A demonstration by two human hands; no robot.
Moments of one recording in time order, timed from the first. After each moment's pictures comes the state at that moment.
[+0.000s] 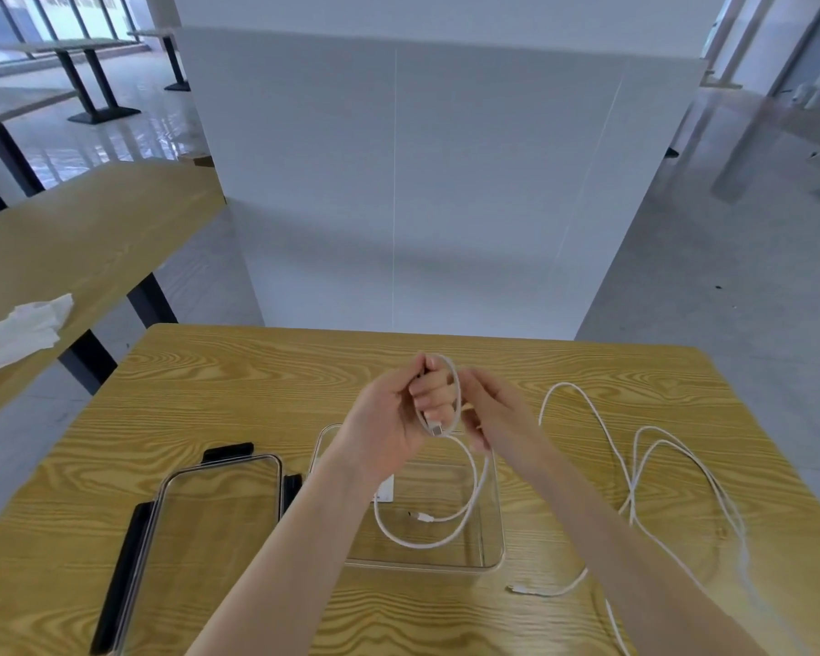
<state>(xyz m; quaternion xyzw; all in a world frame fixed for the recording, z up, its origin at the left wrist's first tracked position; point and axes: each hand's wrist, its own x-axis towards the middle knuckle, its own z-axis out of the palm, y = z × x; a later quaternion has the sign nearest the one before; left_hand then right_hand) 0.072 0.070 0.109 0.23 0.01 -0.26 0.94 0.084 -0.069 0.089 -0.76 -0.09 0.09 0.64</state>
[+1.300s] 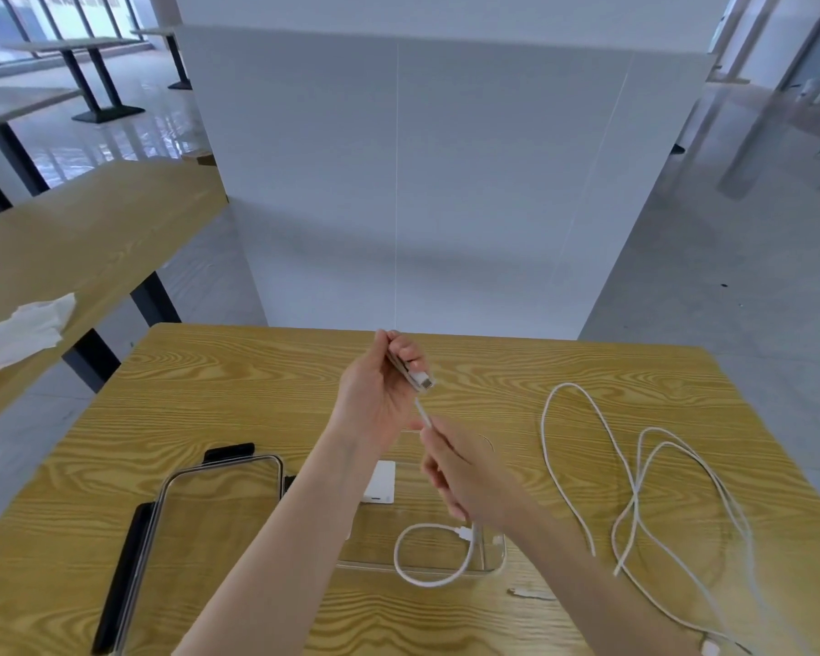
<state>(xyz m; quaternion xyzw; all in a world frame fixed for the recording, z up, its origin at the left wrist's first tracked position) 0.099 0.075 0.108 0.18 0.09 -0.08 0.98 0.054 -0.050 0.070 -0.80 -0.12 0.20 0.55</state>
